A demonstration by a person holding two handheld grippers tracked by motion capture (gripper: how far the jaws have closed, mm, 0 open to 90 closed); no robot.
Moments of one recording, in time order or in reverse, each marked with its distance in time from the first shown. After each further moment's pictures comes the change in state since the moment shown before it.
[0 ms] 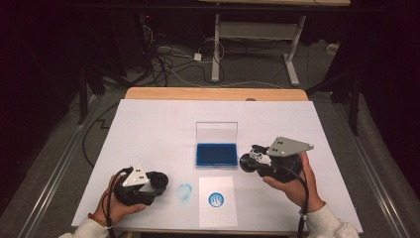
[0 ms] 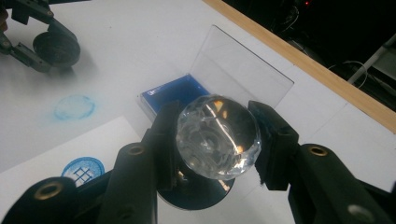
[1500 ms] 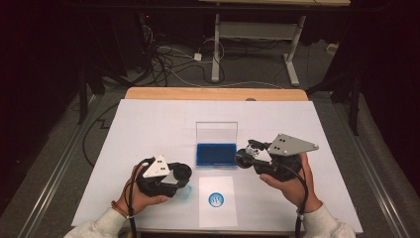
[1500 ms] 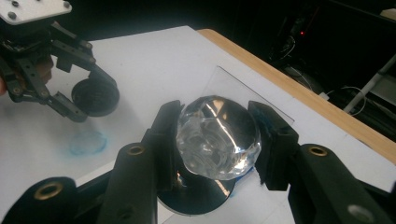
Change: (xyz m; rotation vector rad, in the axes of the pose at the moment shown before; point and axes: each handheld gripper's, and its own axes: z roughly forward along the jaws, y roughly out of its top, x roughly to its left) left arm -0.018 0.058 0.023 -0.114 -0.077 0.059; right arm 0.008 0.017 -0.006 -0.113 0.009 0.011
